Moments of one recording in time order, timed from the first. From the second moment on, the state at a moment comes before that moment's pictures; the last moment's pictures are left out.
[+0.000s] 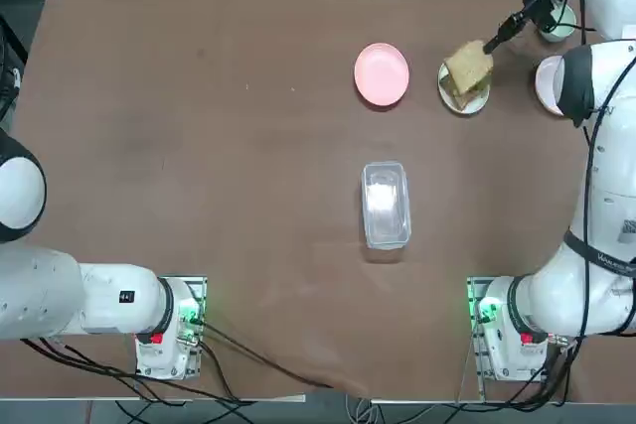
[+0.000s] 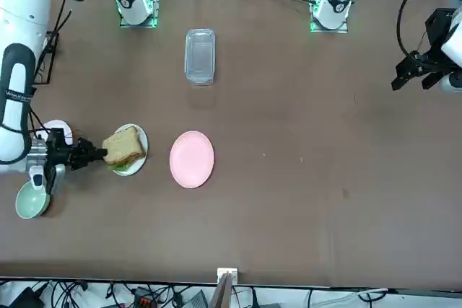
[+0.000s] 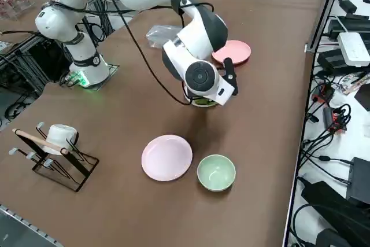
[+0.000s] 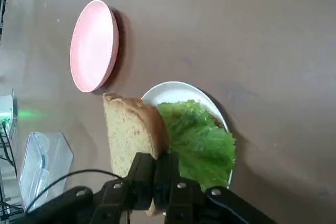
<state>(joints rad) 0.11 0.83 -0.54 -1.37 0.94 1.50 -1.12</state>
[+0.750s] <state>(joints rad) 0.11 0.85 -0.54 -1.37 0.94 1.50 -1.12</state>
